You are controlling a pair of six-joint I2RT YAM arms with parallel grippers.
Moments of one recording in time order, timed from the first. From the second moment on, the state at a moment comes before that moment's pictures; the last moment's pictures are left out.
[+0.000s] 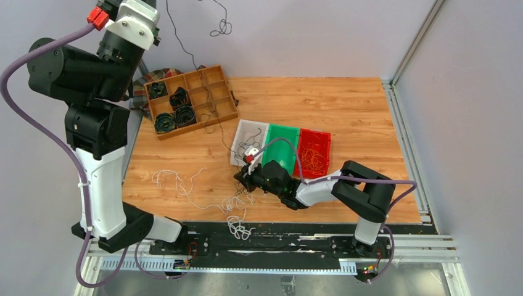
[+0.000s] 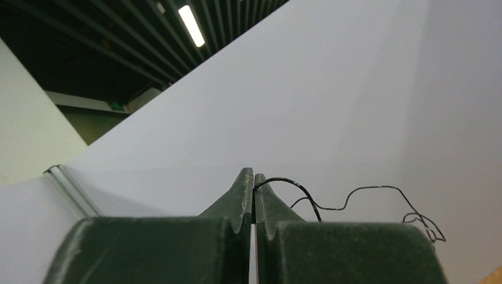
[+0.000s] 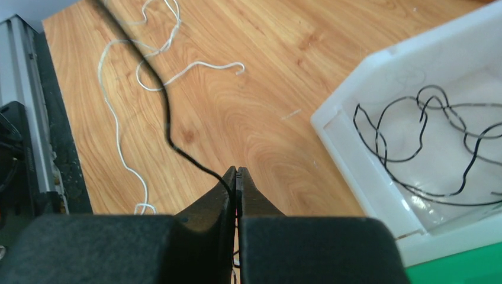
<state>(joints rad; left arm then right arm) -0.38 1.40 2.36 -0.37 0.20 0.66 1.09 1.77 0.73 0.83 0.01 0.17</state>
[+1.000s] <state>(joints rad) -0.40 1.59 2.63 0.33 0.05 1.02 1.11 1.89 0.77 0.64 0.33 0.34</state>
